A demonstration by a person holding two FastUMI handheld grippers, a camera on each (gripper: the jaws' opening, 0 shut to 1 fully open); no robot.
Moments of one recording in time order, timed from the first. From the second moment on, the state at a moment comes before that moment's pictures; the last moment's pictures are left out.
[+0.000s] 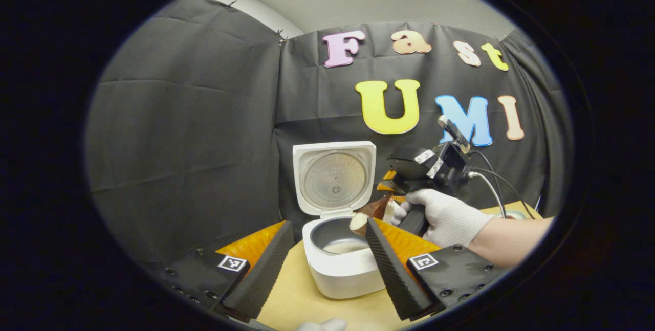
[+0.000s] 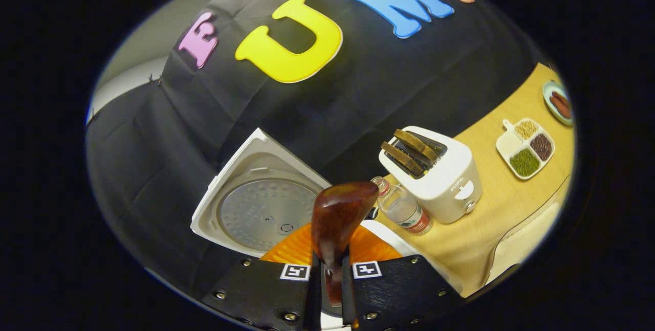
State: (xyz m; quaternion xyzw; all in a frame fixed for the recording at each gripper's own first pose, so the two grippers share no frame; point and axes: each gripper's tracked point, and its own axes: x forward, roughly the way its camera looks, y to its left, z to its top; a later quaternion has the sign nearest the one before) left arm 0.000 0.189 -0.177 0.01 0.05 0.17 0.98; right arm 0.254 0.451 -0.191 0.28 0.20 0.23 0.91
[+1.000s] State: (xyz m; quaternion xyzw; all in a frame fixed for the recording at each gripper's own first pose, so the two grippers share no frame) left arm -0.007 0.186 -0.181 0.01 0.05 0.17 0.98; right arm 0.214 0.499 -0.171 -0.18 -0.03 0.29 0.94
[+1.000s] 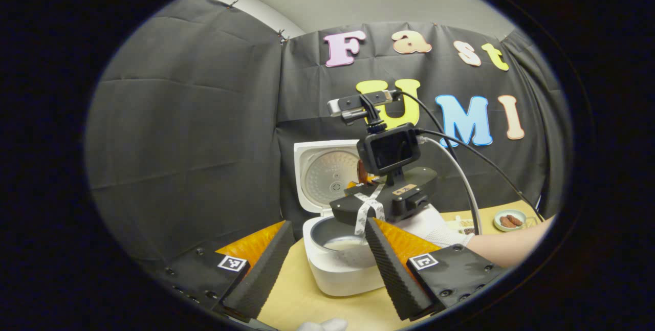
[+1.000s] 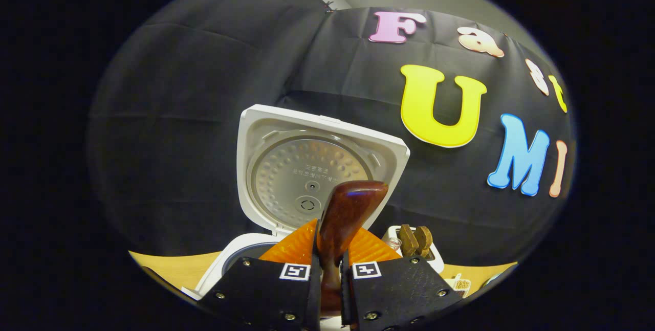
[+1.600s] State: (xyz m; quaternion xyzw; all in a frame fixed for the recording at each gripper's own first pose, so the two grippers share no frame) left arm -0.009 0.184 -0.175 0.02 0.05 0.16 0.99; right arm 0.225 0.476 -0.160 0.05 0.08 0.30 0.95
